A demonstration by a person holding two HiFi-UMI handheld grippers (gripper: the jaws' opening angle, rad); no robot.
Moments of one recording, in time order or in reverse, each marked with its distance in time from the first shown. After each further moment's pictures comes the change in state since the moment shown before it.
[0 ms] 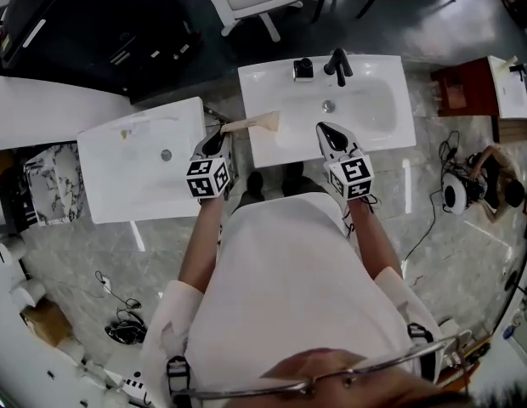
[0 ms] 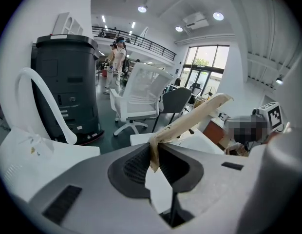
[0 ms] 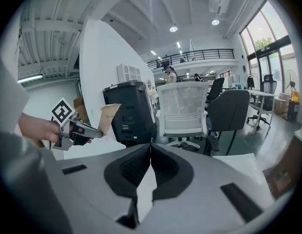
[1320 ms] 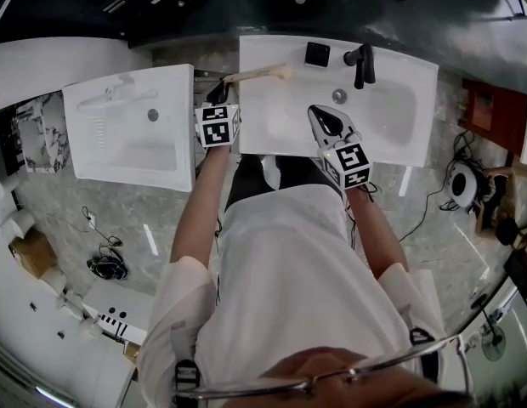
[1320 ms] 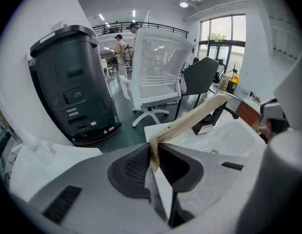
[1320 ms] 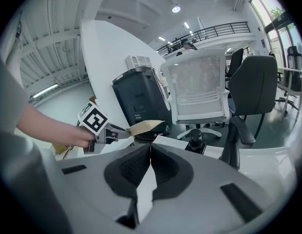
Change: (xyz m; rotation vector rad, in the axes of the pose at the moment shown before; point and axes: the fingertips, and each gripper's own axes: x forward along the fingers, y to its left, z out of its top) left arm 0.142 0.042 -0.021 0.052 0.164 0.296; right arm 0.090 -0.034 -0.041 0.036 0.132 0.268
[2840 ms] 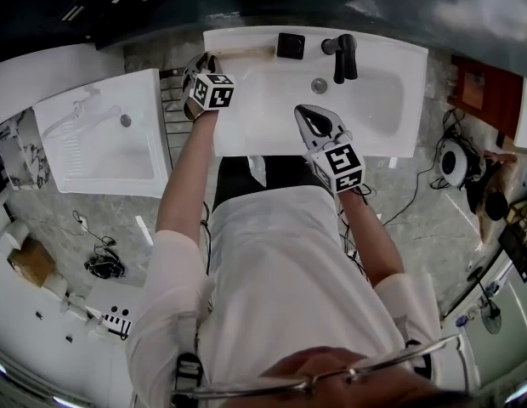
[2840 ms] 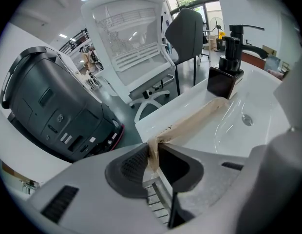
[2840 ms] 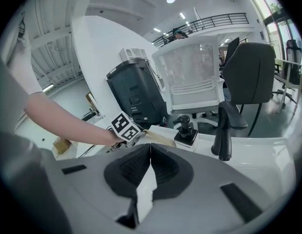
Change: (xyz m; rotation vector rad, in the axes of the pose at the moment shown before) left arm 0.144 -0.003 -0.019 0.393 0.158 0.141; right arm 0.000 -0.034 -0.030 0.048 0.094 -0.005
